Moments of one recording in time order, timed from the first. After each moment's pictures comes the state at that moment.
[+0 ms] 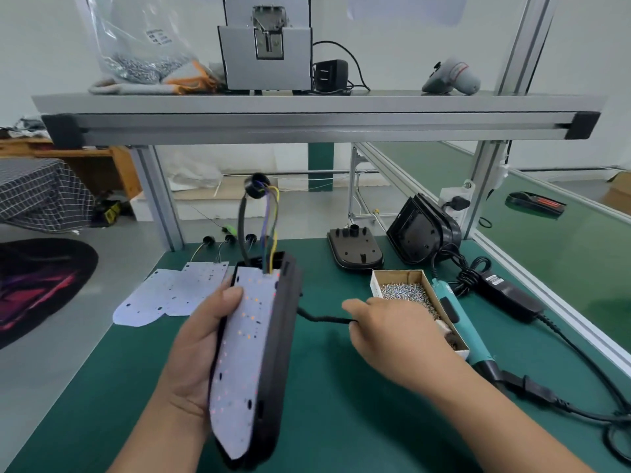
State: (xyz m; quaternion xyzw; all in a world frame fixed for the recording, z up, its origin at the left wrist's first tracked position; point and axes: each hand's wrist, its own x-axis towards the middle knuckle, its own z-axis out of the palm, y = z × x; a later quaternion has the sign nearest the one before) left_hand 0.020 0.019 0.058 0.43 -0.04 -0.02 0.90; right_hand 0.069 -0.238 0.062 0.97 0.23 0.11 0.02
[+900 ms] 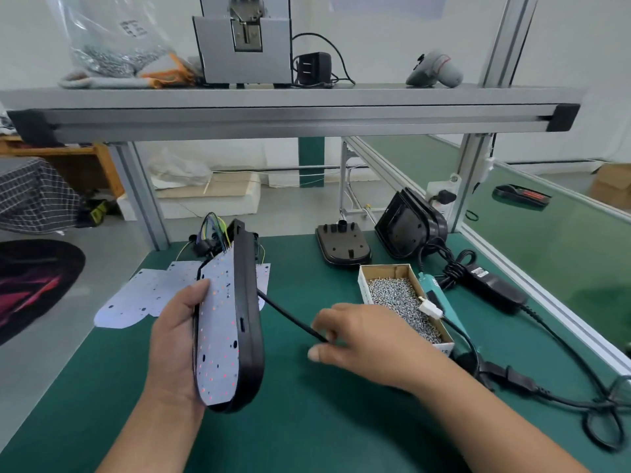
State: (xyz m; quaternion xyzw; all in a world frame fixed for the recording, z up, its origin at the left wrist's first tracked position) left_hand 0.030 0.013 0.054 0.36 0.08 0.04 0.93; right_hand 0.070 -0.238 0.063 0.95 0.31 0.02 -0.10
